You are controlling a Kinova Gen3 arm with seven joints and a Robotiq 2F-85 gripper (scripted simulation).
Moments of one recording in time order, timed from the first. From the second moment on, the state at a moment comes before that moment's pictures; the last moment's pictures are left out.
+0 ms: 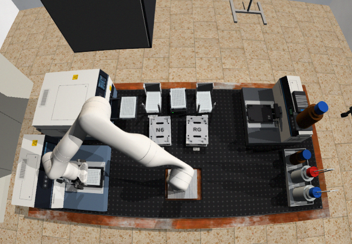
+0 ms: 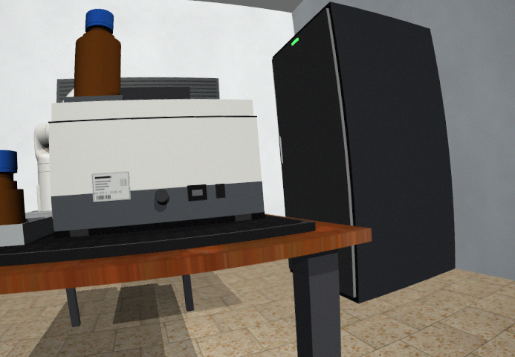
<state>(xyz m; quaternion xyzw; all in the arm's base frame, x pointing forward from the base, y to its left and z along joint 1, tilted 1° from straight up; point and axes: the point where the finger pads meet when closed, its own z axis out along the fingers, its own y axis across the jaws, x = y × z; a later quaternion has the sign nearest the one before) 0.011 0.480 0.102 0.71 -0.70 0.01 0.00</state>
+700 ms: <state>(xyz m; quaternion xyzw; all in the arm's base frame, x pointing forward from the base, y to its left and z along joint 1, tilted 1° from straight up) 0.011 0.479 0.092 0.71 -0.70 0.01 0.00</state>
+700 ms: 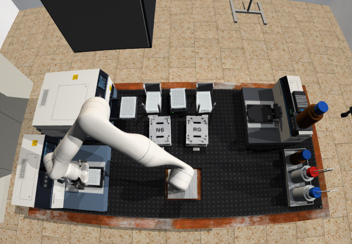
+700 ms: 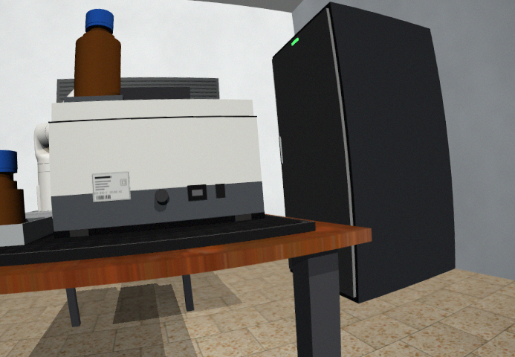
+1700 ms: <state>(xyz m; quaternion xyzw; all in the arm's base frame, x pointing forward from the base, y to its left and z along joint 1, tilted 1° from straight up) 0.011 0.479 0.082 0.71 -0.70 0.01 0.00</state>
